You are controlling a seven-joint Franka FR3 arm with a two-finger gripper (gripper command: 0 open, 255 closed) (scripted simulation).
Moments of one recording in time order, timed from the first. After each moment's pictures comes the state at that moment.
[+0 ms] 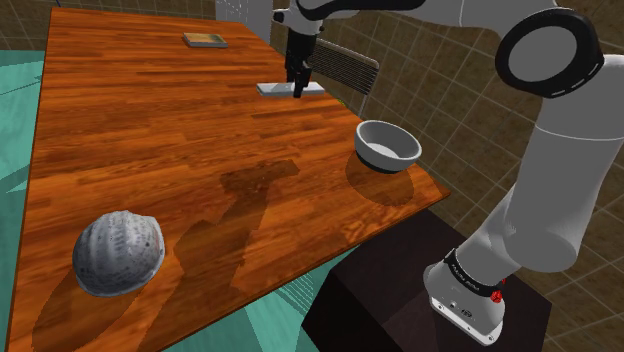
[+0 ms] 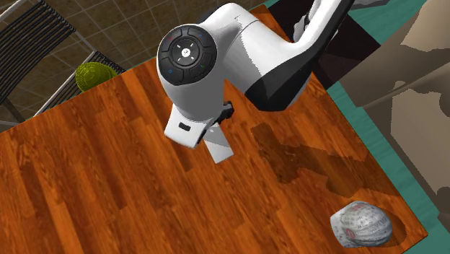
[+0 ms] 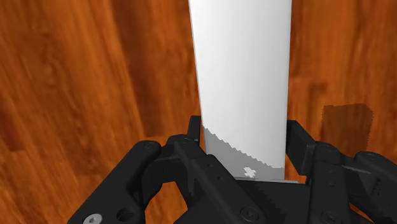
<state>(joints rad) 0.18 0.37 -0.01 -1.44 0.00 1.83 -1.07</state>
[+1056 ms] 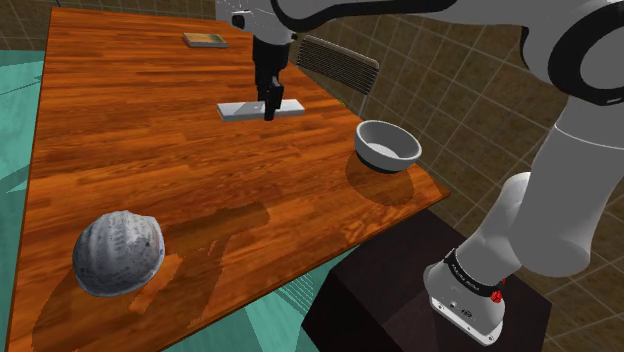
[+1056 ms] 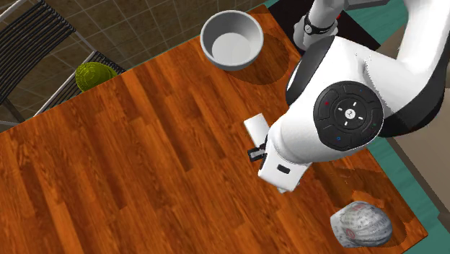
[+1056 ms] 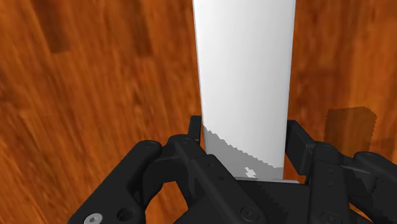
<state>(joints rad) 0.38 0.26 0.08 -1.59 -0.04 1.86 -0.77</state>
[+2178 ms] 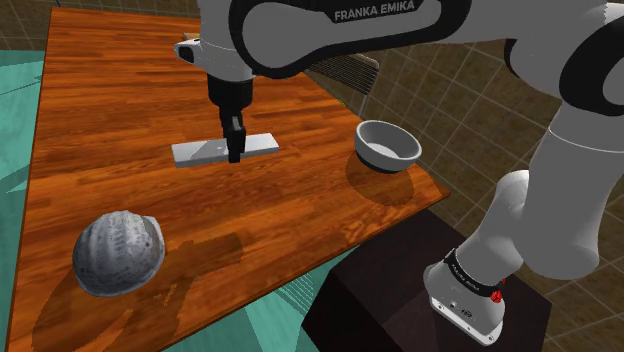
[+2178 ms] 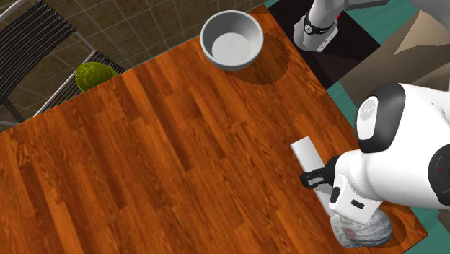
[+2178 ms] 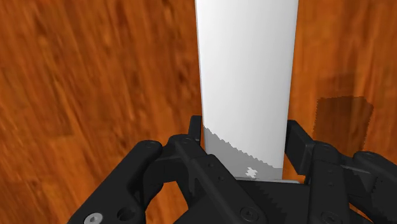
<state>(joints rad) 0.53 0.31 0.17 -1.60 -0.07 1.91 -0.52</state>
